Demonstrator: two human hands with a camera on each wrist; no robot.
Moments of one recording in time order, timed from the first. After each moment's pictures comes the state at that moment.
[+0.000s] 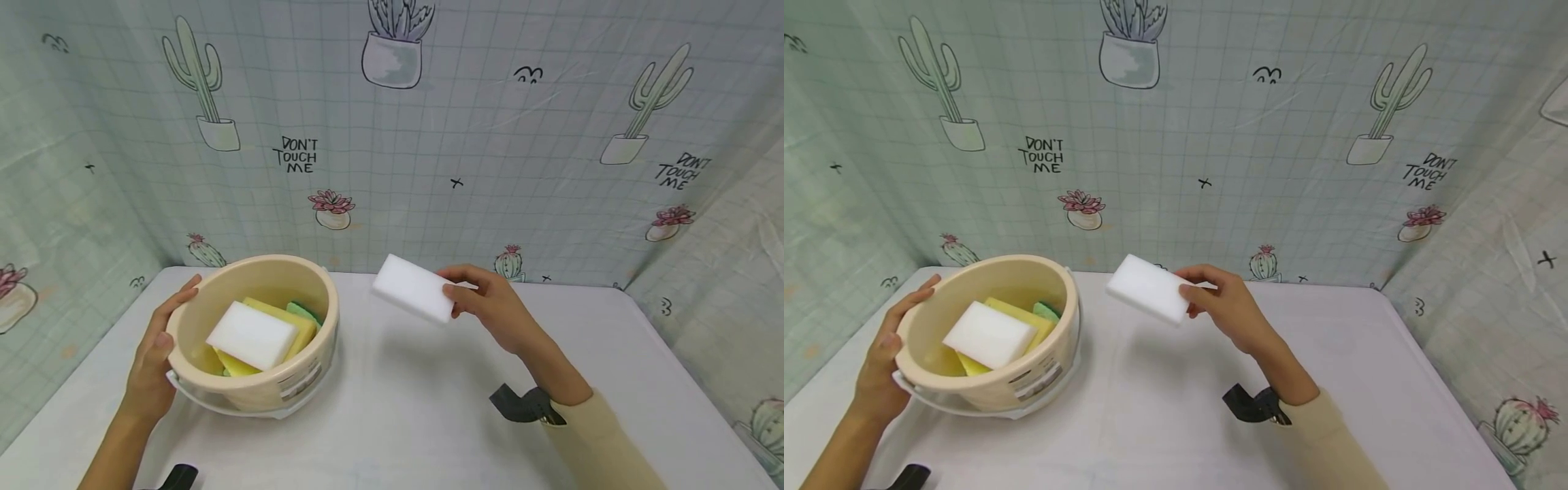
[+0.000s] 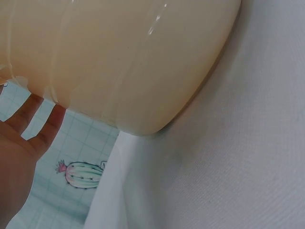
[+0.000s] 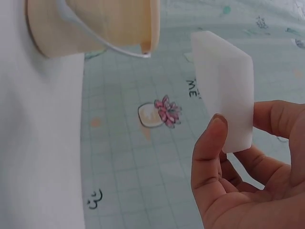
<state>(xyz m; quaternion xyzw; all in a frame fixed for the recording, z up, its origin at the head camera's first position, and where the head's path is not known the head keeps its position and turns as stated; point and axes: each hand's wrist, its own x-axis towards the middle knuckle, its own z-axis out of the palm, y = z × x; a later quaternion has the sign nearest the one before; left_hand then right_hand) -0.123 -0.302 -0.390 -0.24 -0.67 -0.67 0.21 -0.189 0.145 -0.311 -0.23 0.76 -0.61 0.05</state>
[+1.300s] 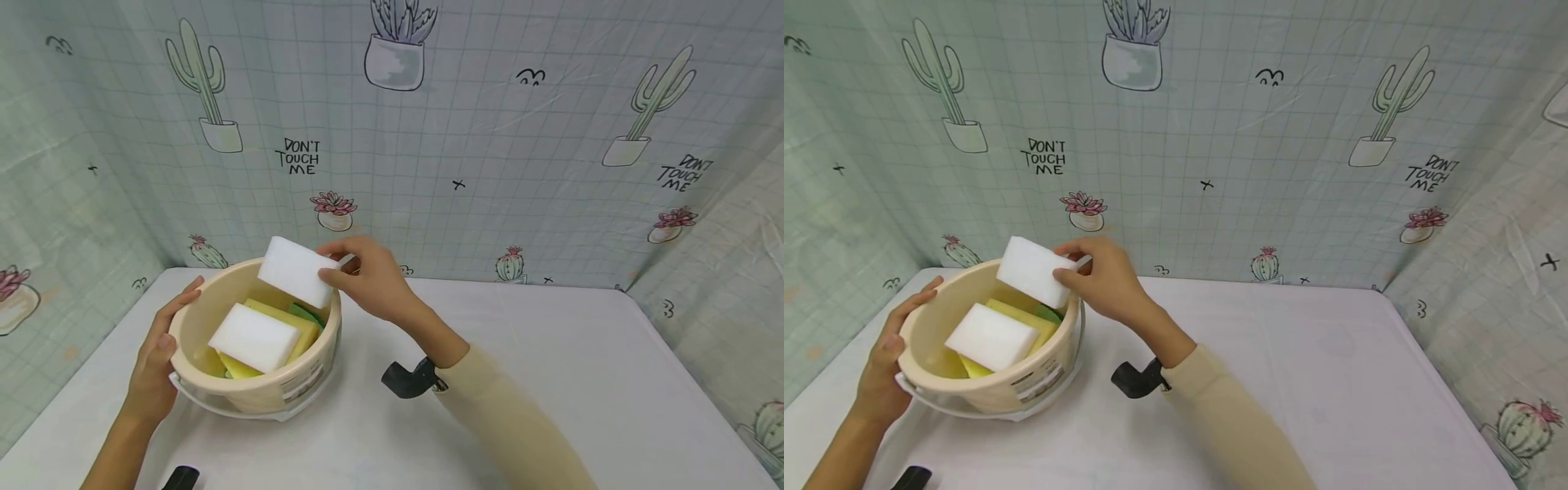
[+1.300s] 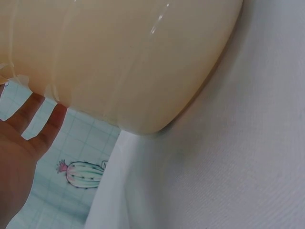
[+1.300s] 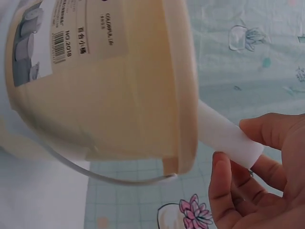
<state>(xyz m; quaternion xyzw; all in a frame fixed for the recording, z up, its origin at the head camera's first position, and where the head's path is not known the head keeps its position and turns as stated) -0.123 -0.303 -0.389 -0.24 -0.67 -0.67 0.21 -0.202 -0.005 -0.281 -0.31 0.81 -0.50 -0.03</state>
